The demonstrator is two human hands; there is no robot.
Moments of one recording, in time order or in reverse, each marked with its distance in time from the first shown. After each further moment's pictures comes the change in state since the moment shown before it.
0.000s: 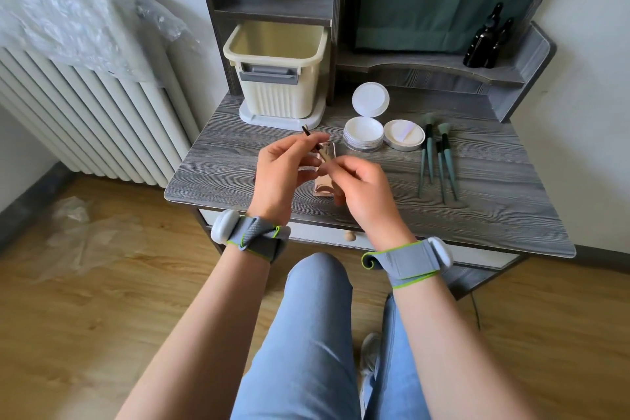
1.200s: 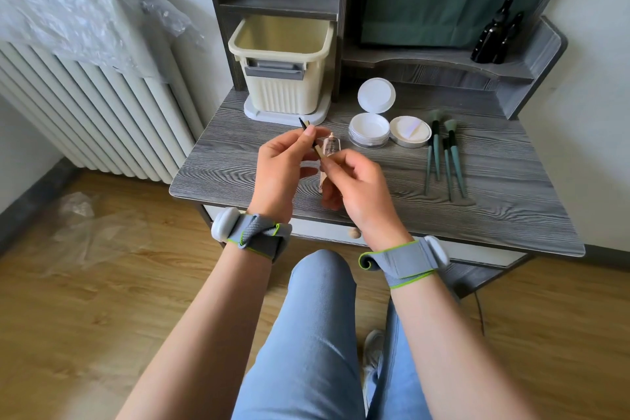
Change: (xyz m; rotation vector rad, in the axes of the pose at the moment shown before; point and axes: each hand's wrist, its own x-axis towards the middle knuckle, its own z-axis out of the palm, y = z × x) left_hand -0.001 -0.001 -0.006 0.063 0.002 0.050; right_hand -0.005 -0.004 0.013 0.154 -0.020 0.067
